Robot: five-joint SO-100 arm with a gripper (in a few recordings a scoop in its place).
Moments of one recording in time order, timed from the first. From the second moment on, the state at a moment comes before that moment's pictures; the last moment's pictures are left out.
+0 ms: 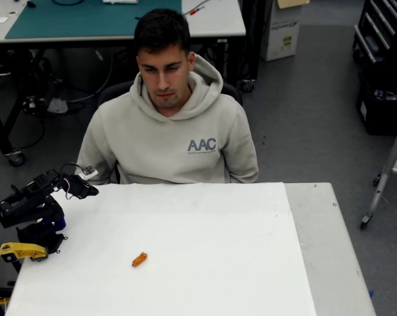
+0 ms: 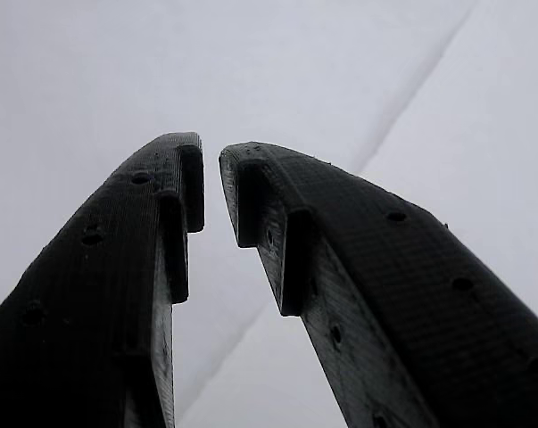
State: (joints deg) arm 3.3 169.1 154.0 62.8 7.1
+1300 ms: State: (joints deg) arm 36.7 95.2 99.6 62.8 -22.1
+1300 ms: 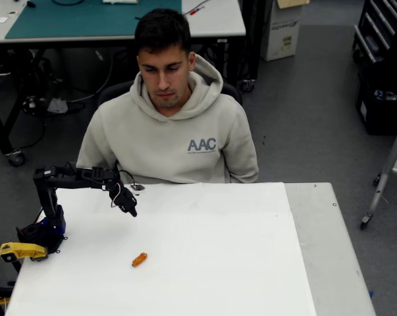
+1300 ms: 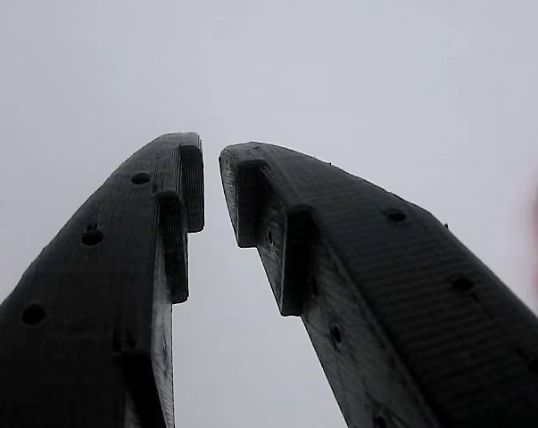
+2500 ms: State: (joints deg) arm 58.8 91.5 96.9 62.8 -41.7
